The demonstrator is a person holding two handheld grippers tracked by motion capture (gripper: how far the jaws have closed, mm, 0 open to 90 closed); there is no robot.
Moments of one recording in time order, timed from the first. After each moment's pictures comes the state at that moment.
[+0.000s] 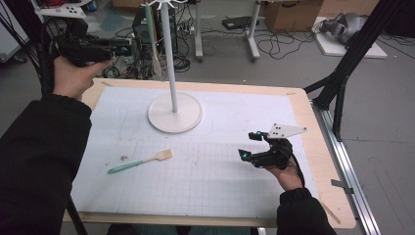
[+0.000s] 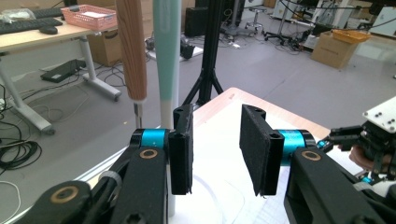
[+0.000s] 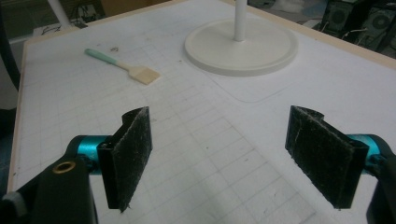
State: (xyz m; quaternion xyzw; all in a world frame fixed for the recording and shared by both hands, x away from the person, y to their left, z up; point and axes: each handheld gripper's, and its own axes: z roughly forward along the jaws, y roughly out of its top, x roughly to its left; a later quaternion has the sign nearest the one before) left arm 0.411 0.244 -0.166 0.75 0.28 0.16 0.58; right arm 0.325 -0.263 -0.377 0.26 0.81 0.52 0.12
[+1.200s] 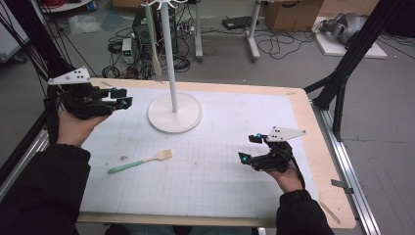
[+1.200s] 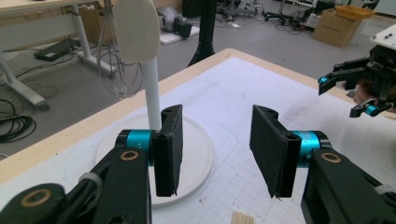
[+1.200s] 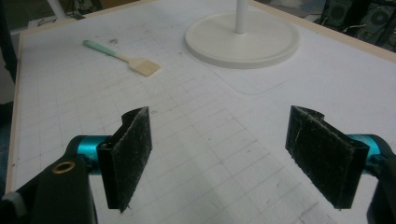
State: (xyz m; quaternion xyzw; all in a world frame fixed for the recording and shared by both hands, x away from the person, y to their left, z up) left arm 0.359 0.260 -0.268 0.76 0.28 0.16 0.56; right arm 0.319 -0.261 -0.380 0.26 0.81 0.51 0.12
